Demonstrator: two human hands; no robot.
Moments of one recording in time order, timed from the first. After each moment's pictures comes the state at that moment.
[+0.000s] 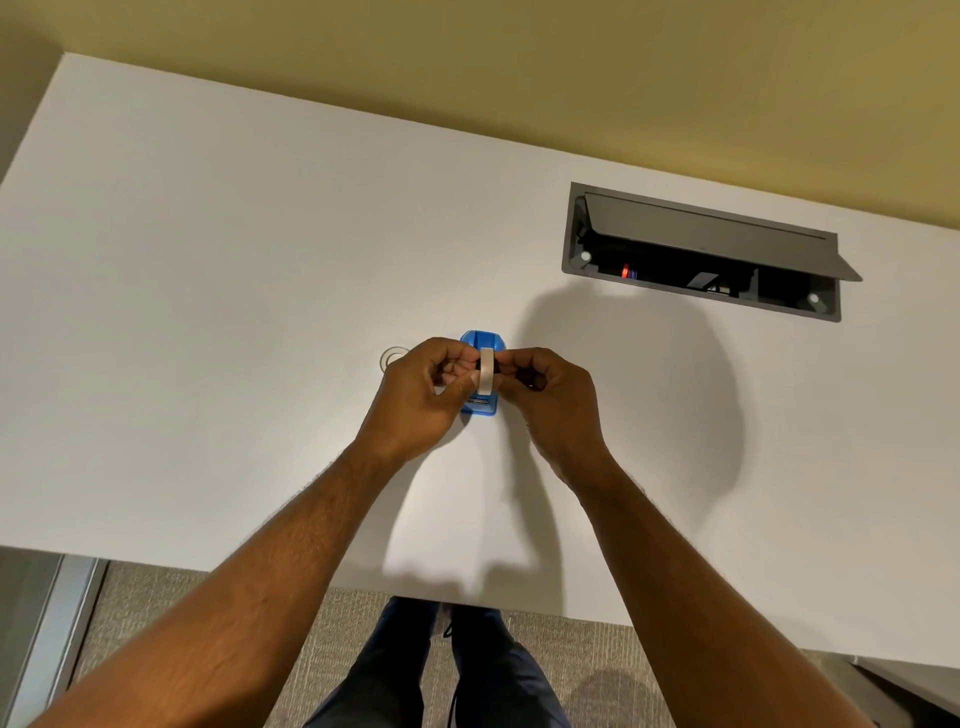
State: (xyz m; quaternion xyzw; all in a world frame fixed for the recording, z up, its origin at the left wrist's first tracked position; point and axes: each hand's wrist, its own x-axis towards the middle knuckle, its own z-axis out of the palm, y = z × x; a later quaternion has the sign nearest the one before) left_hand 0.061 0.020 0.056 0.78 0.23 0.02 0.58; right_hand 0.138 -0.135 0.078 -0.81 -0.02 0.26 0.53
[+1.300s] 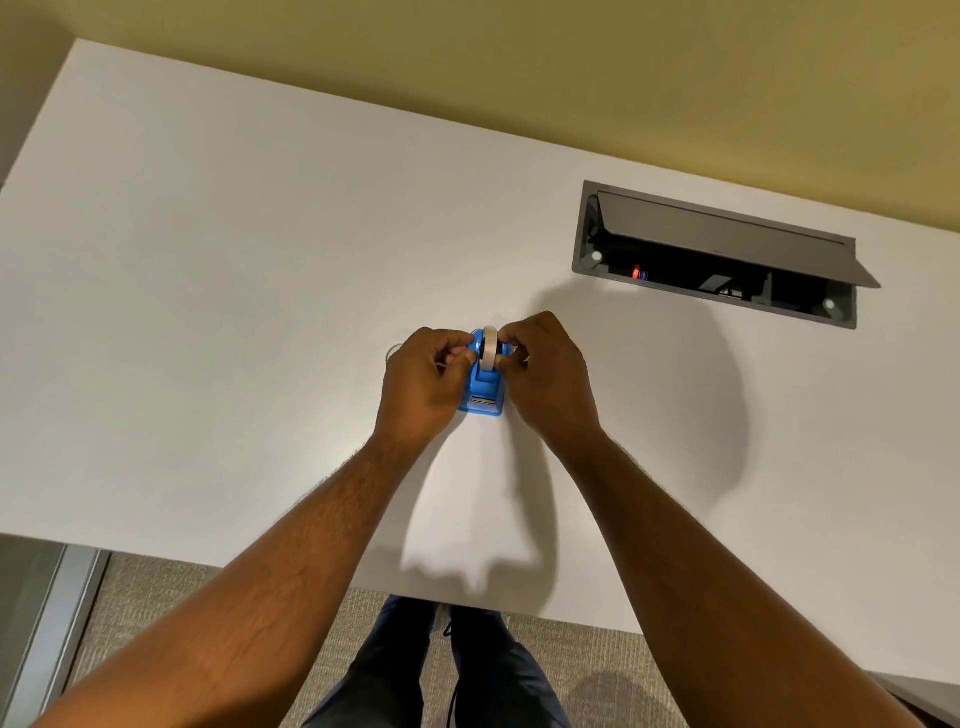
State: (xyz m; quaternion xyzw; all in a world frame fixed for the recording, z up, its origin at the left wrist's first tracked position) left_hand 0.075 0.015 0.041 0.80 0.32 0.08 0.51; right_hand 0.164 -0.115 0.050 -0.92 -0.23 0.13 0.30
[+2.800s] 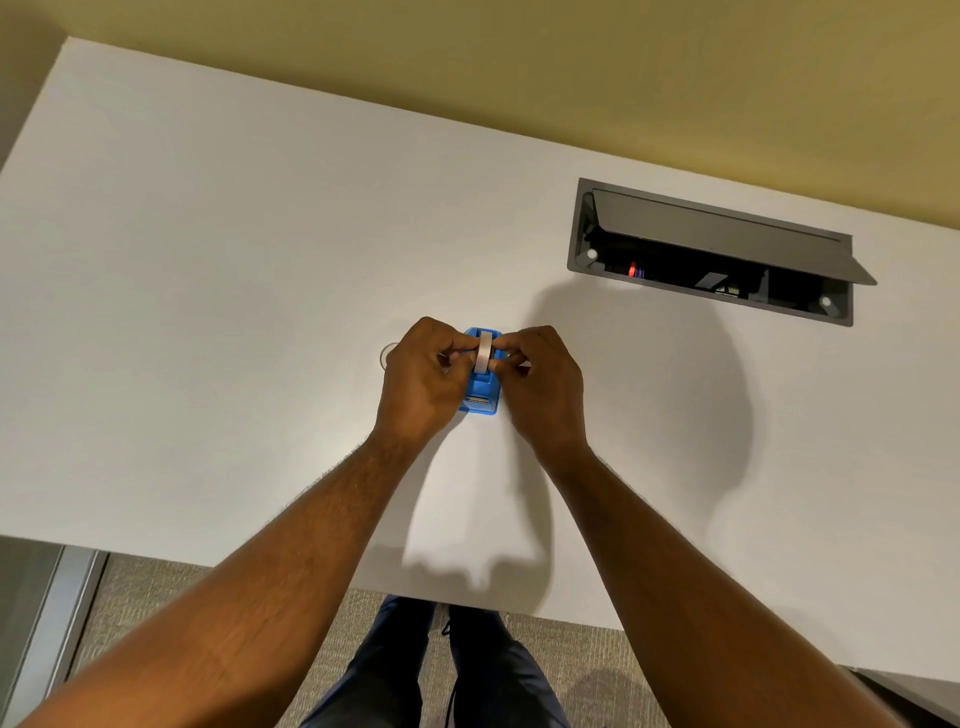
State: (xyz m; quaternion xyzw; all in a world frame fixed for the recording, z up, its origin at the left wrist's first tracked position) left_hand 0.080 0.013 0.034 0.83 0.27 0.11 0.48; right_hand 0.149 -0.121 0.046 -0.89 -0.16 0.10 0.41
